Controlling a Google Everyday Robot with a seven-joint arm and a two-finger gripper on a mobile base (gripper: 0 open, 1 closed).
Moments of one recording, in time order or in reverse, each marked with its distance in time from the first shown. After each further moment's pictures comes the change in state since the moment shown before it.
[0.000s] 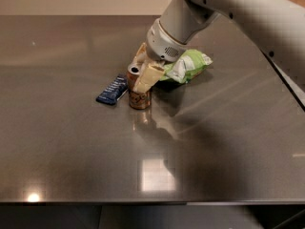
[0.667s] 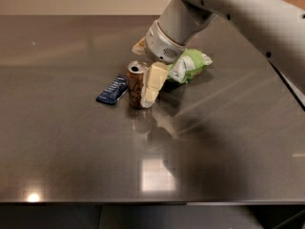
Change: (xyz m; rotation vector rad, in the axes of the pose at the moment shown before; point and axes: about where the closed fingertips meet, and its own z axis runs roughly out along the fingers) arm -0.001 0.000 0.002 -0.003 0.000 -0.002
